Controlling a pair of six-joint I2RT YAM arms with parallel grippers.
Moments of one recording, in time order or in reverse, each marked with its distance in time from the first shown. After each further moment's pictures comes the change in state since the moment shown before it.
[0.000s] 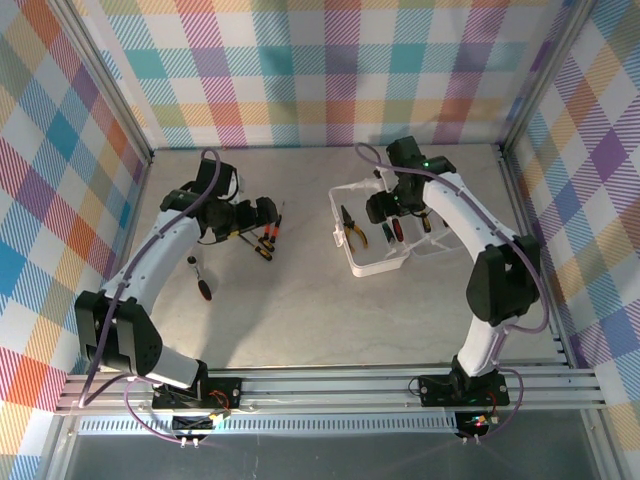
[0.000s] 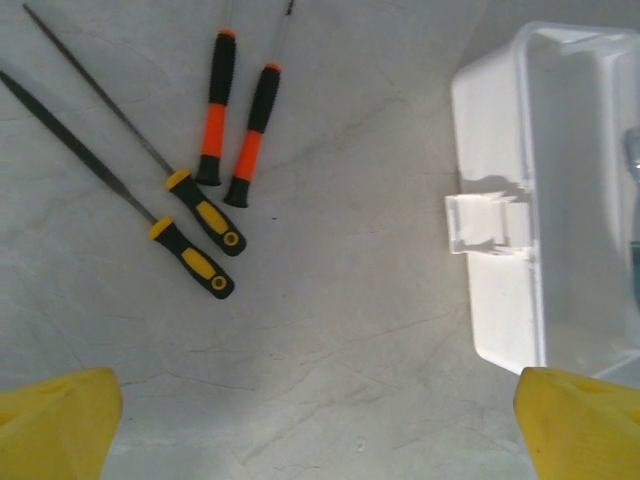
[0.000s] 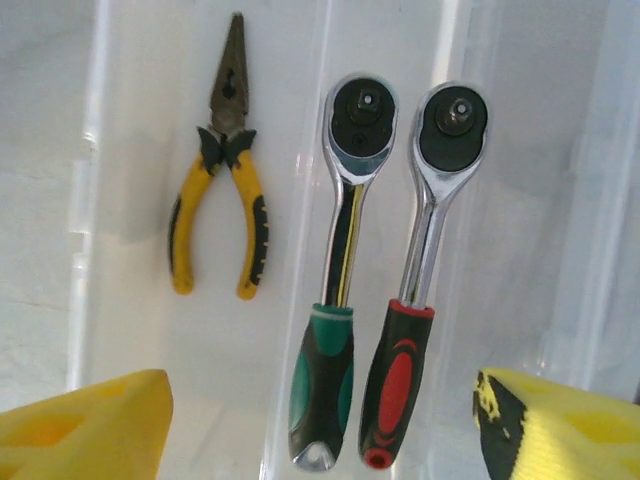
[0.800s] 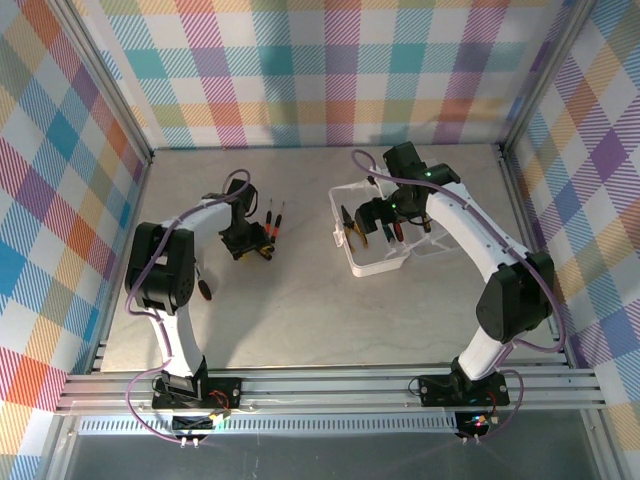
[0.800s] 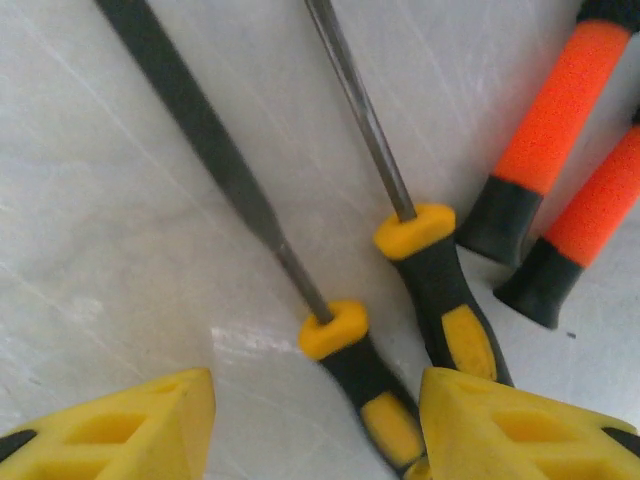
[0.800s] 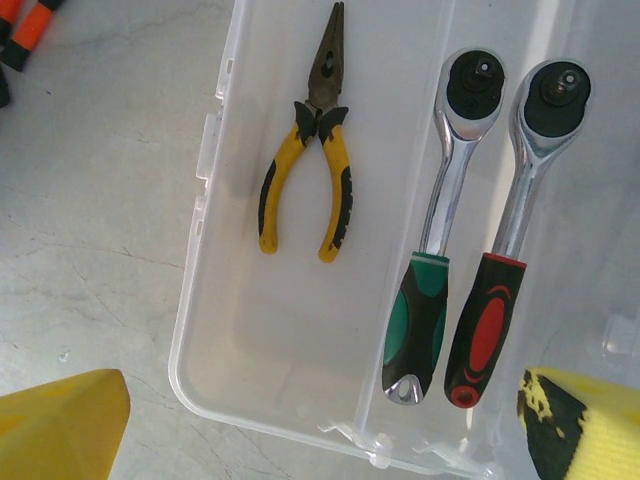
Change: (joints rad) left arm 0.035 0.443 -0.001 0.088 -0.120 -0.091; right arm 0.064 -0.105 -0.073 -0.011 -0.049 0.015
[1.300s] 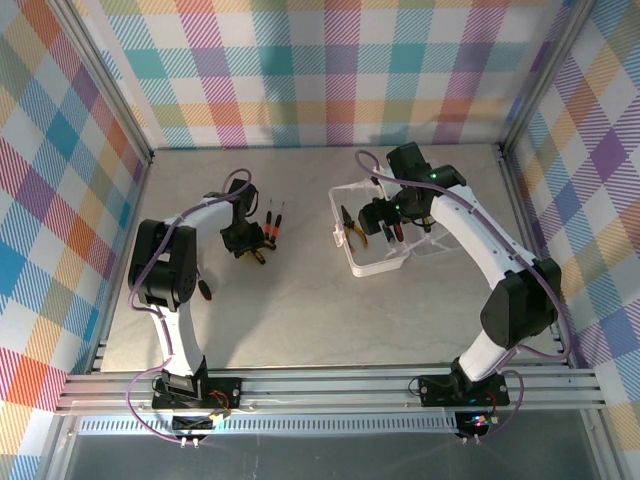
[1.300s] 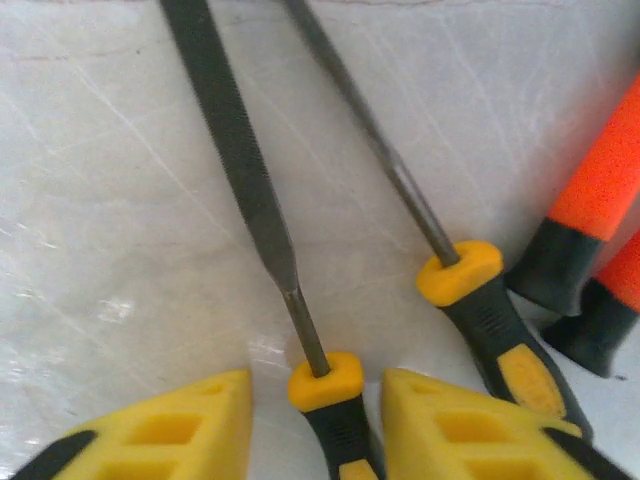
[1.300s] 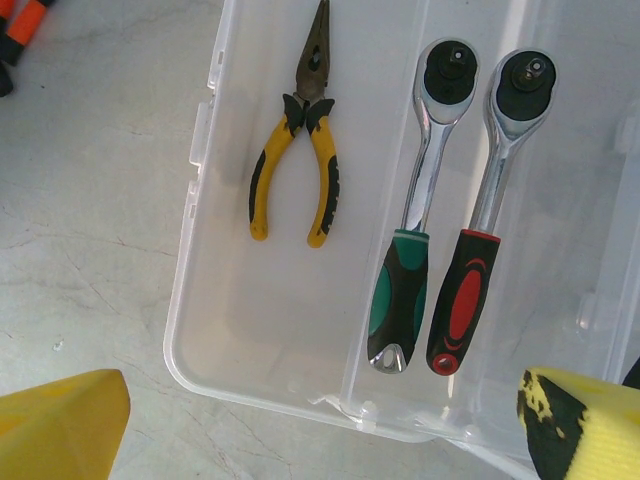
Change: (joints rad) left arm 0.000 0.028 0.017 -0.014 -0.043 0.011; right arm 0.000 -0.041 -0.013 -0.020 0.021 -0.001
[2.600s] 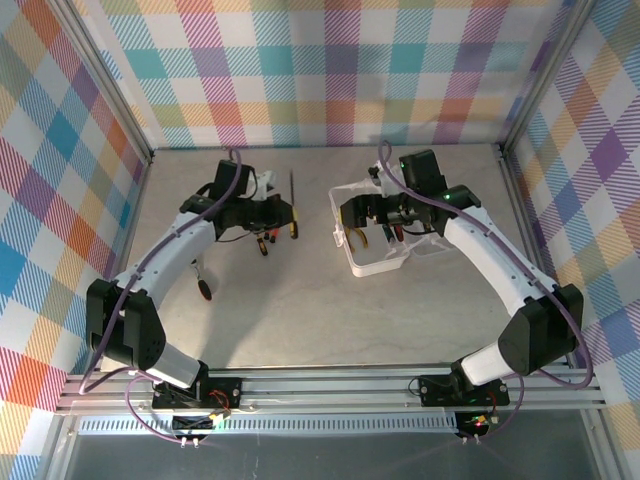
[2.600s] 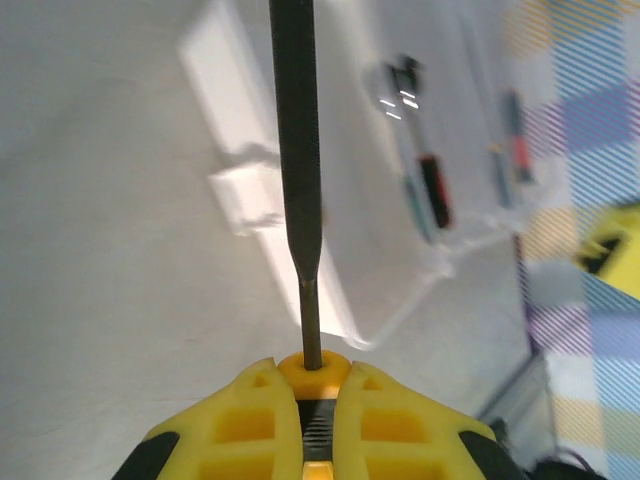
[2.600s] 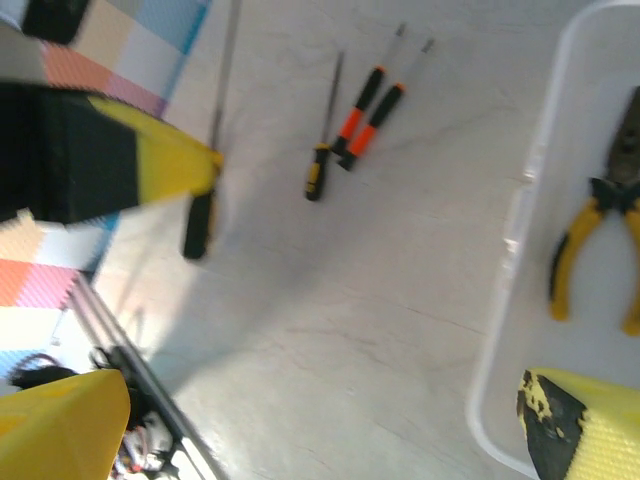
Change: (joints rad) left arm -0.144 -0.443 -0.064 0.229 0.529 0.060; right arm -0.004 -0.167 -0.192 0.358 -0.519 0.309
